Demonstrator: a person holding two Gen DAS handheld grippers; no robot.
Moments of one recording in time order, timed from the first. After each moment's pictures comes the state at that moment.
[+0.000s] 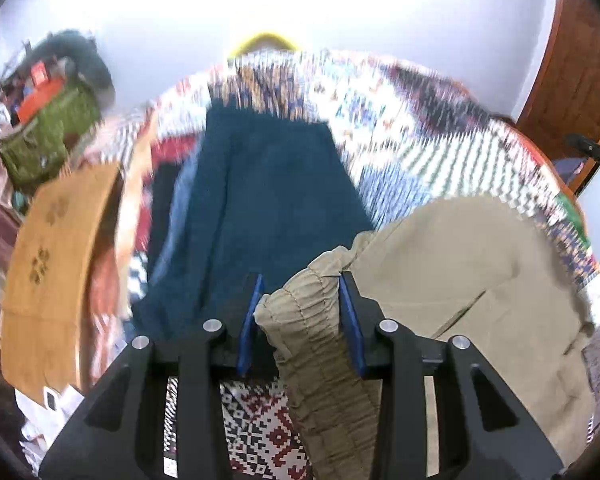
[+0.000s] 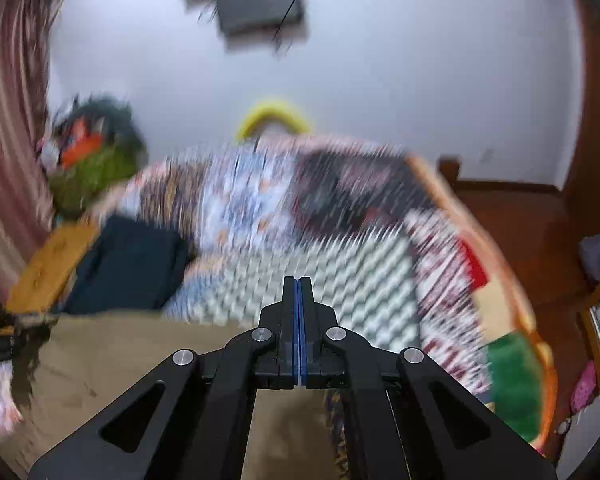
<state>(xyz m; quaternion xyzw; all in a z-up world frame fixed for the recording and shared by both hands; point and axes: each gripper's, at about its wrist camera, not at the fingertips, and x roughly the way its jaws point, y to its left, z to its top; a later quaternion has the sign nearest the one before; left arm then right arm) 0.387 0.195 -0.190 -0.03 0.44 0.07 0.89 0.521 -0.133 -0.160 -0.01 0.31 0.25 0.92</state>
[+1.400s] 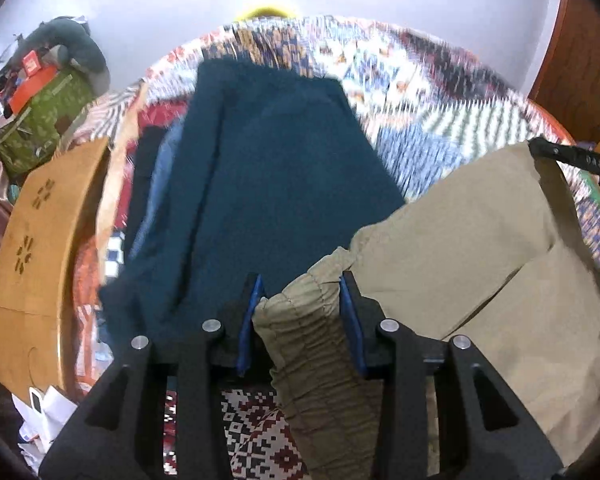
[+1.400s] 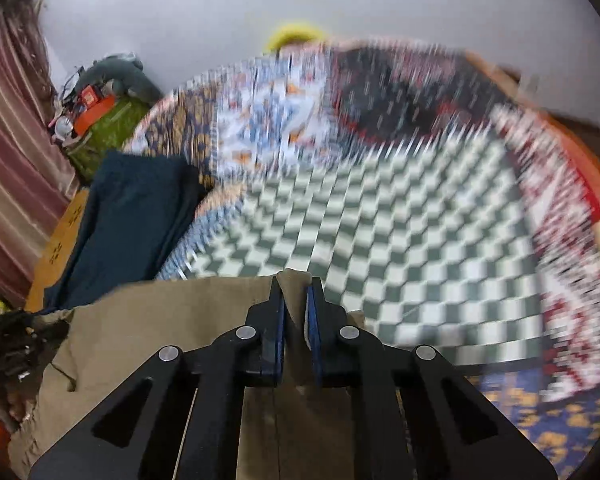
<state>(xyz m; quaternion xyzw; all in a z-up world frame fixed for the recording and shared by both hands) 0.408 0.208 -0.249 -0.04 0.47 0.07 0.88 0.565 -0.083 -0.255 0.00 0.42 0.31 0.85</state>
